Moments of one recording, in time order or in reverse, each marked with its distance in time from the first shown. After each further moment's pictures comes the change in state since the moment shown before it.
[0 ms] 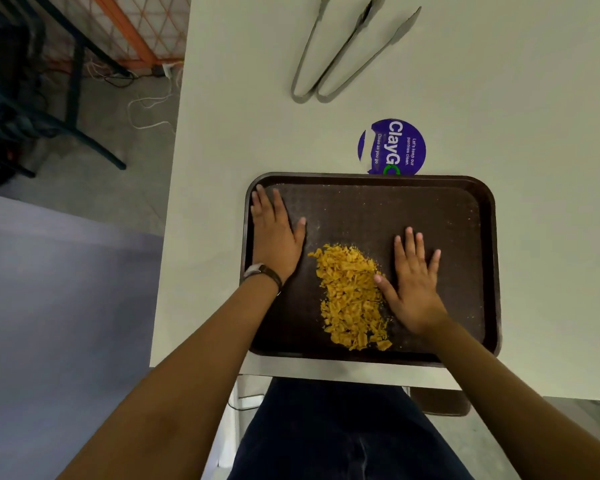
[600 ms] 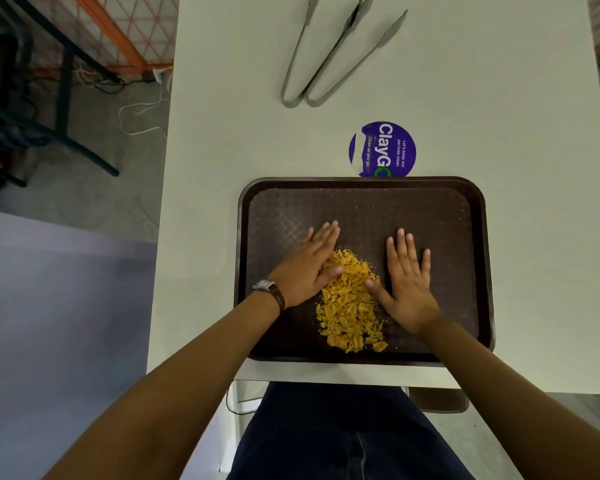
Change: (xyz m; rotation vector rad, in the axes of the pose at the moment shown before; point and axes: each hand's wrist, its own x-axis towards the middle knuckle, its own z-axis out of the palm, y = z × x) left_hand -0.030 0.022 0.004 -0.070 -0.408 0.554; right_hand 0.000 0.001 -0.005 -0.050 -0.089 -0.015
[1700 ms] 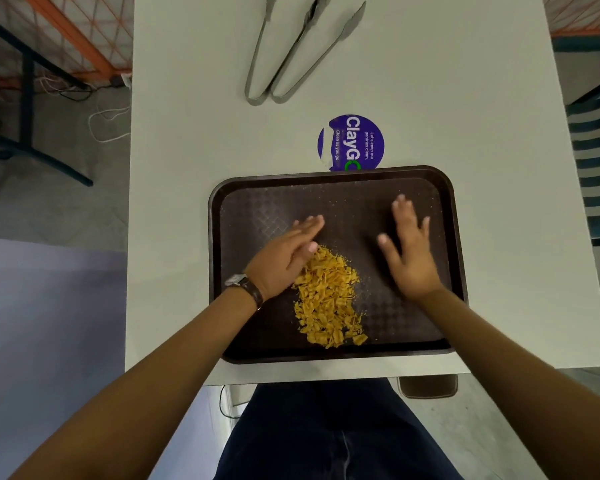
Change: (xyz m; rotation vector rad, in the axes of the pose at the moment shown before) left_hand 0.005 0.010 -0.012 -0.258 0.138 0.027; right_hand 0.018 0.030 -0.026 0.393 0.333 0.031
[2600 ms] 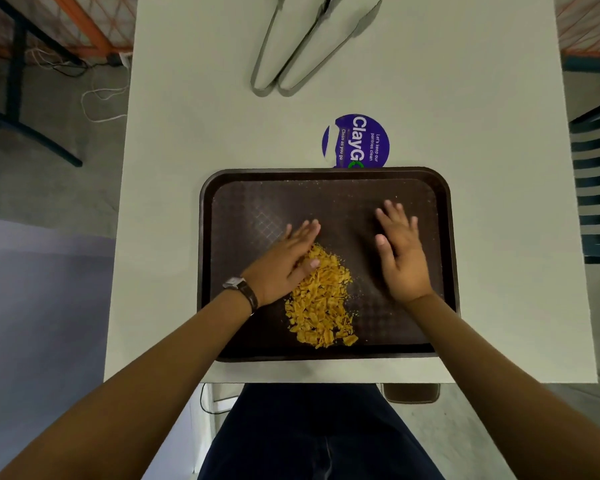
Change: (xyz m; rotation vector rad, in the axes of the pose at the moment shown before) left_hand -0.001 -0.010 0.015 0.088 -0.110 0.002; right_hand 0.007 -0.002 0.007 0.076 0.052 -0.064
